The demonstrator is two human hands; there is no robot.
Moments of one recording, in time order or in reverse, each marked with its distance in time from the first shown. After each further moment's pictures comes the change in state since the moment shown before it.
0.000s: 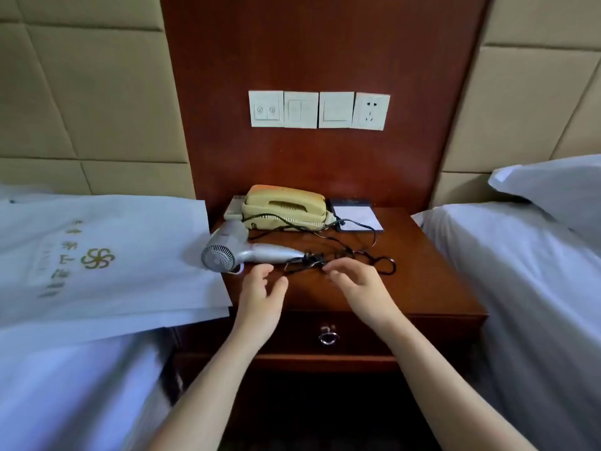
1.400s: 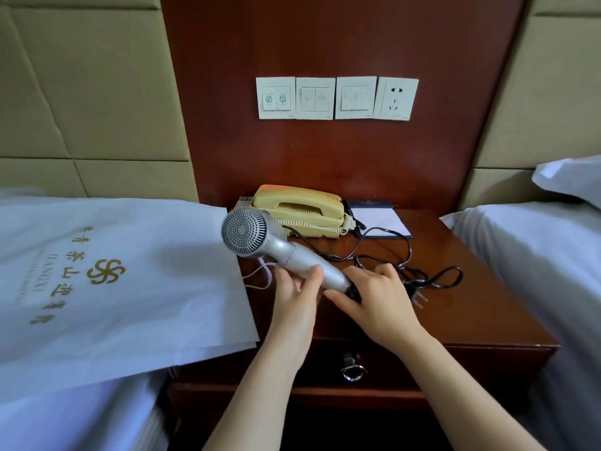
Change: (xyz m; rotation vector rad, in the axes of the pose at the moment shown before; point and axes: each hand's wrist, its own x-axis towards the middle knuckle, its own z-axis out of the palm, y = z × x) left_hand 0.035 0.015 0.040 -0.879 -0.114 -0.026; right_hand 0.048 0.040 0.016 -0.741 0.159 -0.483
